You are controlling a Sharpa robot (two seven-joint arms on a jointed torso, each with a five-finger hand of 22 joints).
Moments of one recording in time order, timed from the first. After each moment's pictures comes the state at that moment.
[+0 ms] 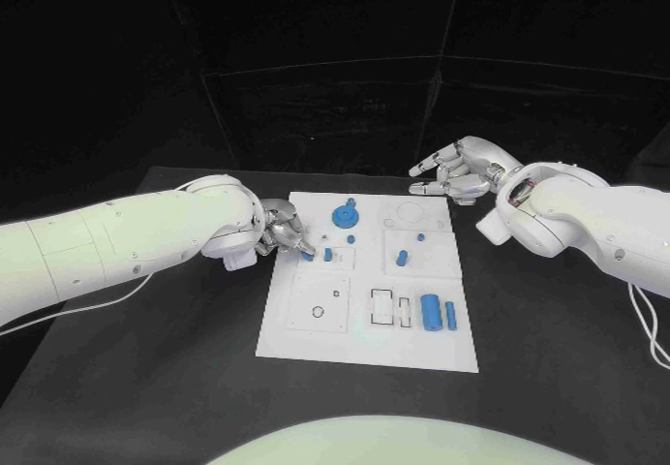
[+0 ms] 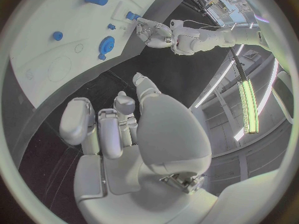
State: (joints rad) left arm 1.30 -0.72 -0.15 1.36 -0.93 0.10 -0.45; left_hand 1.16 -0.03 0.55 0.06 0.05 0.85 0.06 0.76 0.31 1.27 -0.02 1.07 0.80 1.47 -0.07 1.57 1.31 0.08 1.41 0.04 1.31 1.16; right arm 1.27 -0.81 -0.03 1.41 -0.84 -0.27 0.05; right_hand 1.38 -0.07 0.03 0.11 0.33 0.90 0.16 0.11 0.07 1.26 0.06 1.05 1.04 1.47 -0.01 1.45 1.31 0.09 1.36 0.09 1.35 1.09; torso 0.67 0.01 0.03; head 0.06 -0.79
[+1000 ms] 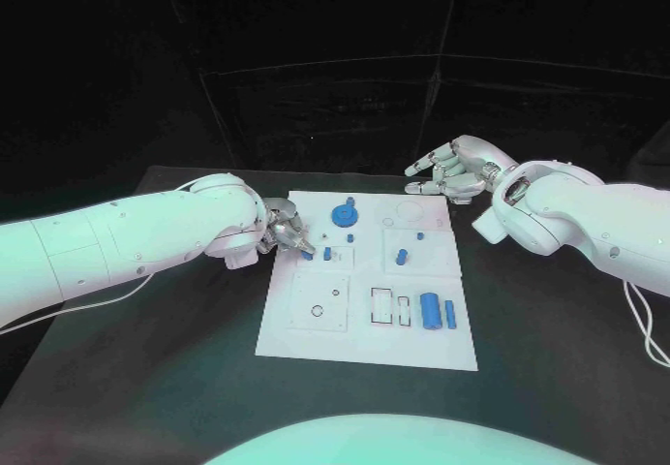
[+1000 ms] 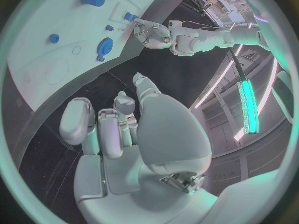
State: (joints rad) left arm 1.30 -0.71 -0.15 1.35 -0.97 0.10 -0.47; left_hand 1.16 -0.03 0.56 0.06 0.04 0.85 0.06 0.76 0.31 1.27 -0.02 1.07 0.80 1.47 -0.07 1.57 1.31 0.08 1.41 0.04 1.31 1.17; right arm 1.27 -0.80 -0.03 1.41 -0.84 -0.26 0.05; right_hand 1.38 -0.07 0.03 0.11 0.33 0.90 0.16 0.11 0.07 1.26 0.06 1.05 1.04 1.47 -0.01 1.45 1.31 0.08 1.36 0.09 1.35 1.09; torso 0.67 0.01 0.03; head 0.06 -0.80
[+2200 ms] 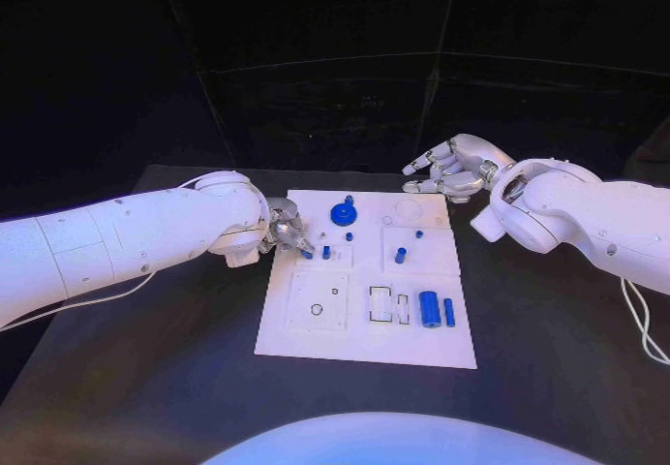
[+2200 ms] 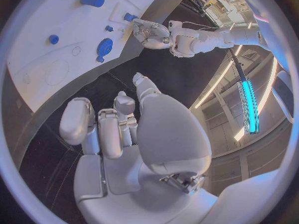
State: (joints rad) left arm 1.31 -0.69 -0.15 1.35 -0.98 0.13 -0.52; left_hand 1.13 -0.04 0.58 0.04 0.05 0.86 0.06 0.77 0.32 1.27 -0.02 1.06 0.79 1.47 -0.07 1.57 1.31 0.08 1.41 0.04 1.31 1.17; right arm 1.27 -0.79 -0.03 1.41 -0.84 -0.26 0.05; right_hand 1.38 -0.07 0.03 0.11 0.33 0.90 0.16 0.11 0.07 1.26 0.06 1.05 1.04 1.47 -0.01 1.45 1.31 0.08 1.36 0.09 1.35 1.09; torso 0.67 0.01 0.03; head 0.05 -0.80
